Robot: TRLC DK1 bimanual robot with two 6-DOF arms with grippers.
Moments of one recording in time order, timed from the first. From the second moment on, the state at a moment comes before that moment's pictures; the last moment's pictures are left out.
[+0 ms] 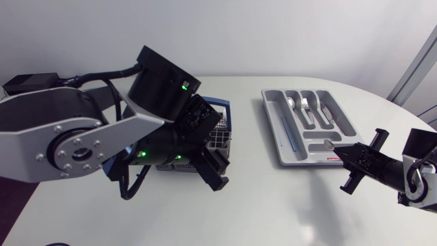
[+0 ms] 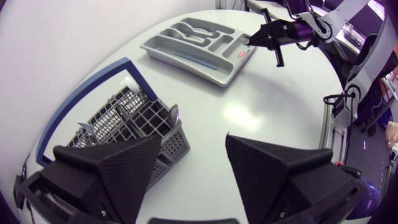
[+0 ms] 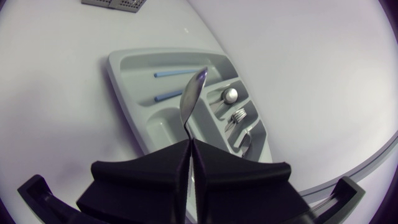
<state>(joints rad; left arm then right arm) -0.86 1.42 1.00 -0.36 -0.05 0.13 -0.38 1.51 0.37 0.50 -0.52 -1.28</state>
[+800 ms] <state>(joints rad) -0.86 1.44 1.03 -0.38 -0.05 0.12 -0.35 1.69 0.44 0.62 -0.35 -1.36</state>
